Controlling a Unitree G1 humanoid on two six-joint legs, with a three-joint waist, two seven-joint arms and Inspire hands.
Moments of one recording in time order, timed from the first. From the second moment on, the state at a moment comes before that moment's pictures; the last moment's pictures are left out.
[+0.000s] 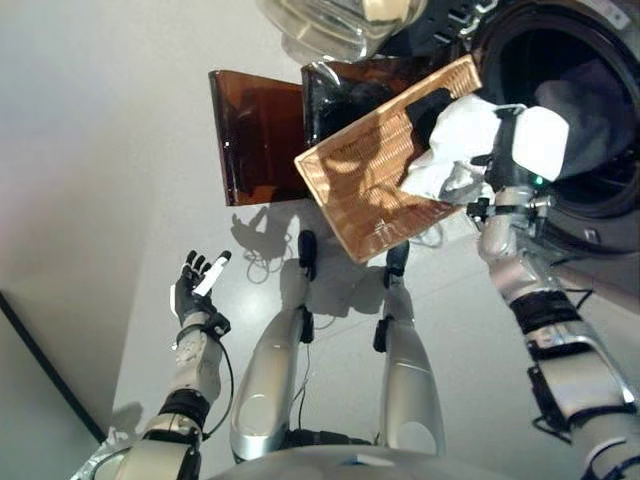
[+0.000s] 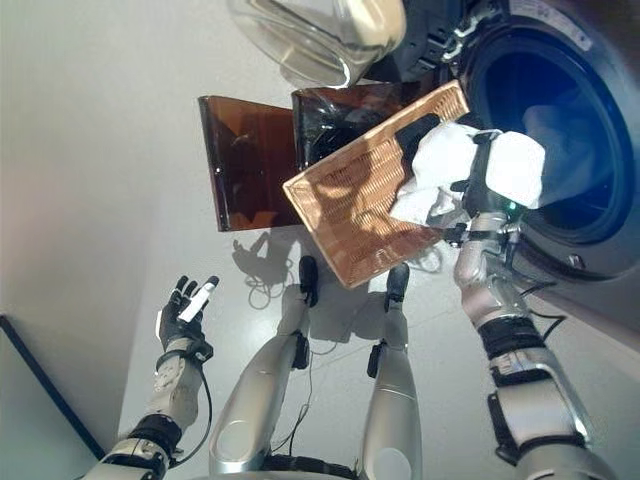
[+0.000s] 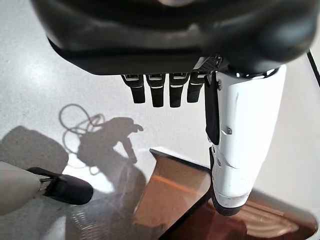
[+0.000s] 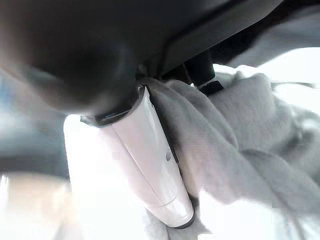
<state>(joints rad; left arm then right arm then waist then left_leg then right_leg) -0.20 0.16 -0.04 0.84 -0.68 -0.37 0.22 -0.52 -0.48 0.05 0.52 -0.26 -0.07 -0.71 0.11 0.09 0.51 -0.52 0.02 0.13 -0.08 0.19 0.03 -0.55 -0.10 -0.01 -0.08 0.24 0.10</state>
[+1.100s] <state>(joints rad) -0.11 0.15 -0.06 0.89 -0.76 -0.29 0.19 -0.91 -0.30 -0.21 0.74 1.42 -0.63 -0.41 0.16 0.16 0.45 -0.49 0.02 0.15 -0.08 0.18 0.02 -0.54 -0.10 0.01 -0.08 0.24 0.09</state>
